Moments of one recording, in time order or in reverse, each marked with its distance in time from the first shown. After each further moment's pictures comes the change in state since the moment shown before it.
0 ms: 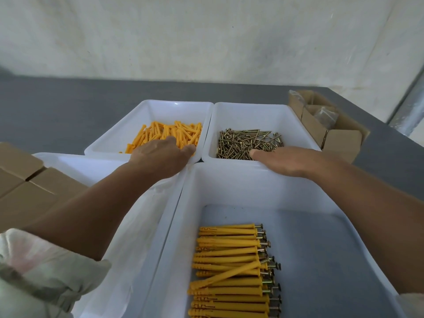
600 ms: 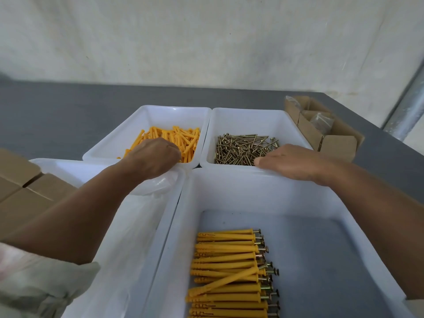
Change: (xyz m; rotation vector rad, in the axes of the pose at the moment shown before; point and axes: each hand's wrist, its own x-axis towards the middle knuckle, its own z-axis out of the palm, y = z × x) left_hand -0.007 -0.007 -0.025 -0.141 -0.024 0.201; right_hand -0.013 0.012 -0.009 0.150 0.064 -0.190
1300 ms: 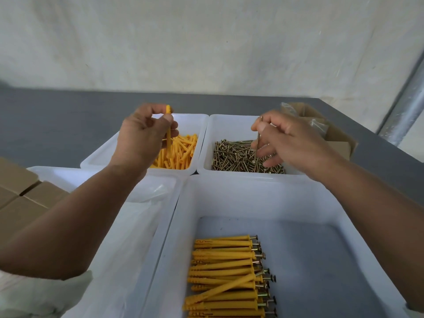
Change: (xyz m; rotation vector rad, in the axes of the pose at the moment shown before) left_hand -0.006 0.021 -0.016 -1.092 0.467 -0.006; right_hand -0.011 -0.022 -0.015 0.539 0.389 -0.328
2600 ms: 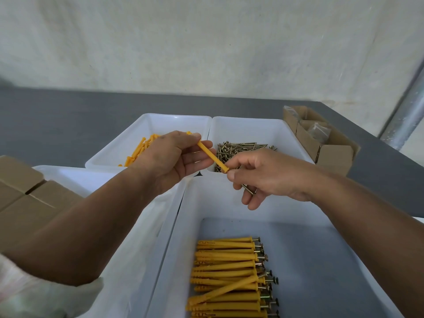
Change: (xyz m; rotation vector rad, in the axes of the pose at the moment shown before) left_hand -0.016 0.006 0.023 -0.534 -0.288 -0.505; right_hand -0.019 -0.017 0.033 -0.034 -0.517 0.231
